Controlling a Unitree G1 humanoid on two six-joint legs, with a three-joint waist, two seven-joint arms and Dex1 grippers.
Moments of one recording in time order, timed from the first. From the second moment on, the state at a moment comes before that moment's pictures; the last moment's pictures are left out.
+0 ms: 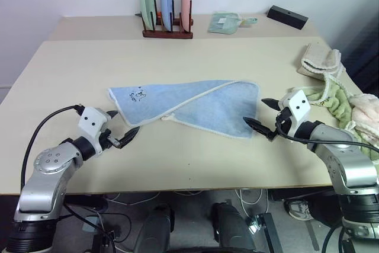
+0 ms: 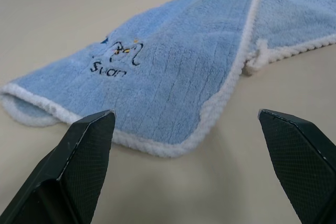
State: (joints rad) left arm -0.02 0.63 0.20 -0.28 -0.33 0.36 -0.65; right arm -0.22 -0.67 -0.12 -0.17 0.35 0.44 0.72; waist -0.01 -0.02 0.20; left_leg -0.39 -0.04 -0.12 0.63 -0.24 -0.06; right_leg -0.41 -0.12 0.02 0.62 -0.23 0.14
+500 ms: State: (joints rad) left arm -0.17 0.72 0.00 -0.07 -0.07 0.19 -0.71; right arm -0.21 -0.65 -0.11 -0.17 0.34 0.43 0.71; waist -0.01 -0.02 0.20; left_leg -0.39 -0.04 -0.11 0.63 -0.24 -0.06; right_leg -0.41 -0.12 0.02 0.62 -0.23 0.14
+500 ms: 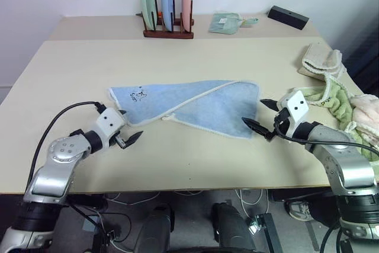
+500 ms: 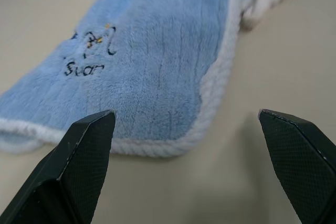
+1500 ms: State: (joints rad) left arm -0.01 0.80 0.14 -0.23 -0.25 0.33 -0.88; right arm -0.50 -0.69 0.05 0.13 0.02 0.23 0.61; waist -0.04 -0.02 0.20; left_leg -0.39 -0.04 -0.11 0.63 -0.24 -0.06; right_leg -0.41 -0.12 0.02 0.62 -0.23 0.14
